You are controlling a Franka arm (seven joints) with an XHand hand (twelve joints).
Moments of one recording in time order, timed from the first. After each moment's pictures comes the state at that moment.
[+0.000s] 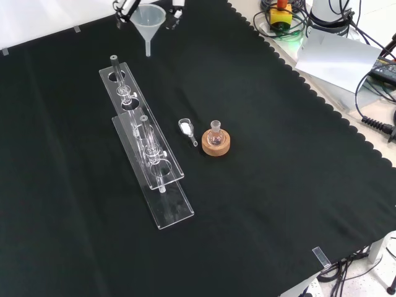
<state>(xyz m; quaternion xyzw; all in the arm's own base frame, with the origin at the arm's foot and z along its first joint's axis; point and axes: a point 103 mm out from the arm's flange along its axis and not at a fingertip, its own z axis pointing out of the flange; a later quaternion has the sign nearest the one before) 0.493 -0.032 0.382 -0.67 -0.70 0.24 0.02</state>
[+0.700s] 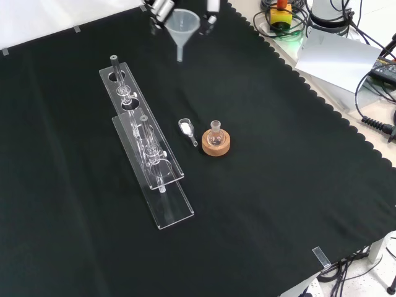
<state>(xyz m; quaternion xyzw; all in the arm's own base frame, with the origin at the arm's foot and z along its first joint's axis) 0.424 0.013 0.365 -0.67 -0.70 0.25 0.03</state>
